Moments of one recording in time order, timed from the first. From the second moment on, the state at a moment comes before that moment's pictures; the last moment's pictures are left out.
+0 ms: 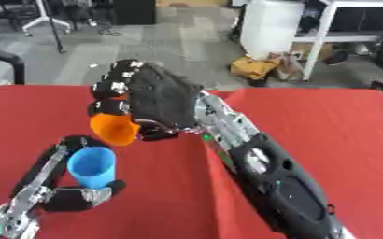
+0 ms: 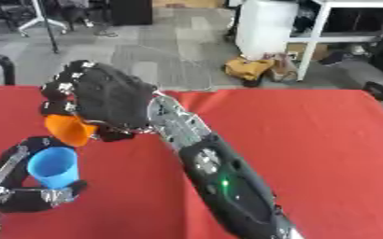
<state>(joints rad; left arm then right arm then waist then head) -0.54 0.31 -0.17 -1.46 -0.23 -0.18 -0.08 -1.03 -0.06 0.30 -1.25 1.47 -0.78 -0.42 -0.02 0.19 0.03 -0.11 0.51</state>
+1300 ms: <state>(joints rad) -0.56 0.26 -0.20 -1.38 -0.19 -0.28 0.19 -0.73 -0.08 0.12 -1.05 1.04 -0.63 -0.21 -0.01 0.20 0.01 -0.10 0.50</state>
